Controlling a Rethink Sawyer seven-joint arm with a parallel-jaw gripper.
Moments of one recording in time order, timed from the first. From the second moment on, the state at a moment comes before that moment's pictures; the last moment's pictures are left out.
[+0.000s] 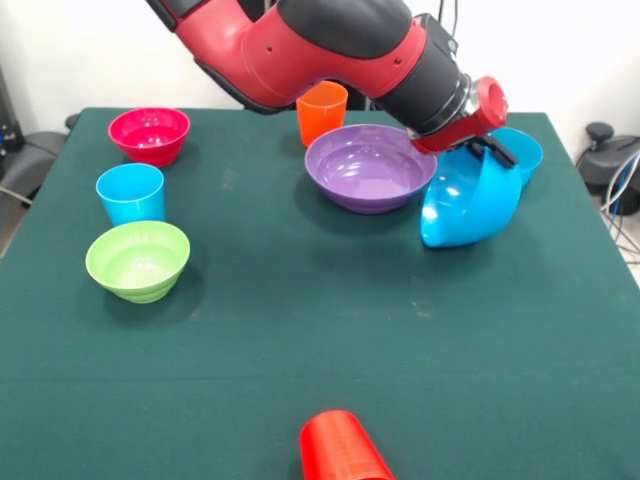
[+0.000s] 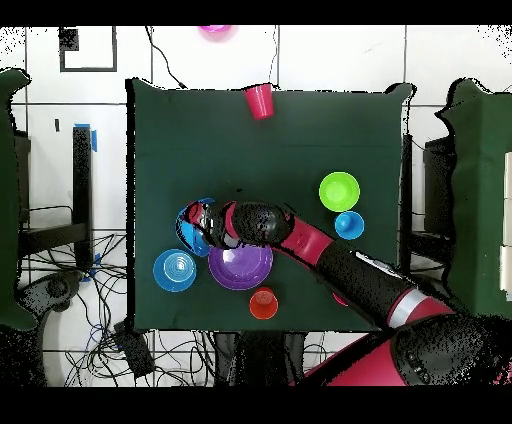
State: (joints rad) arm -0.85 -0.25 0.80 1.95 -0.05 0.42 1.83
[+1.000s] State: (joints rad) arm -0.74 -0.26 0.75 1.70 -0.05 0.56 1.83
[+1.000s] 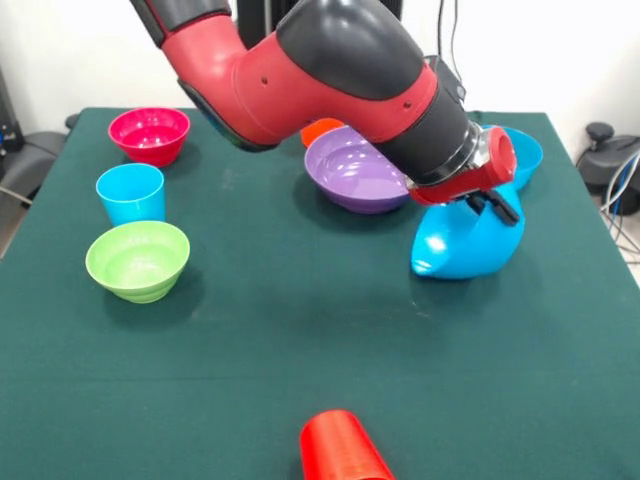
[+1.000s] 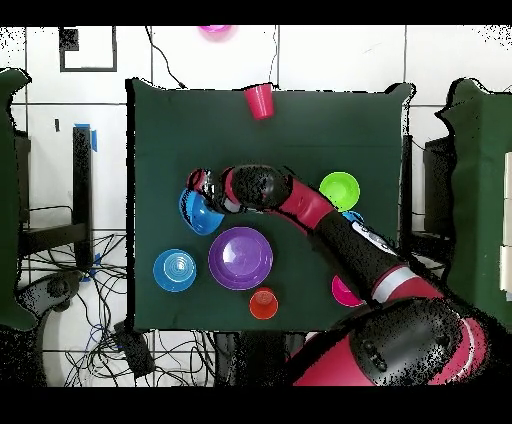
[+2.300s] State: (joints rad) arm -0.53 -0.35 0.74 1.35 0.01 0.86 1.83
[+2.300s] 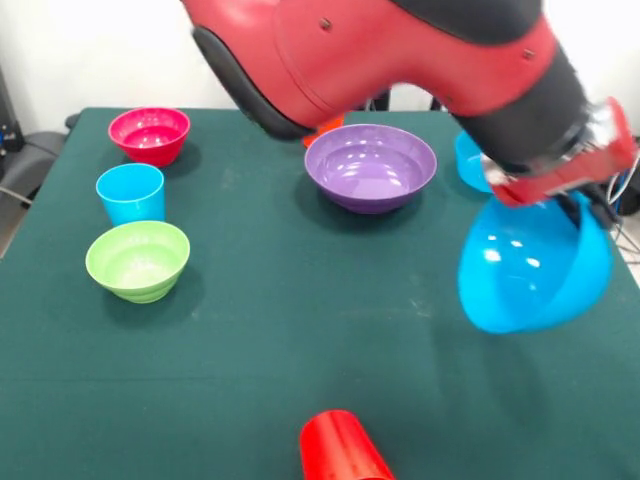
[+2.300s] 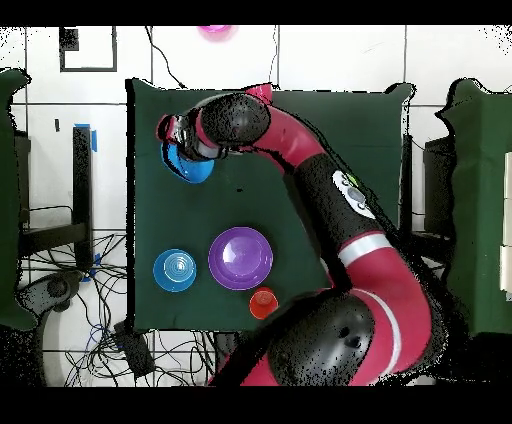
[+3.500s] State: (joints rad) arm -0.46 -0.07 0.76 0.97 0.06 1.05 1.83
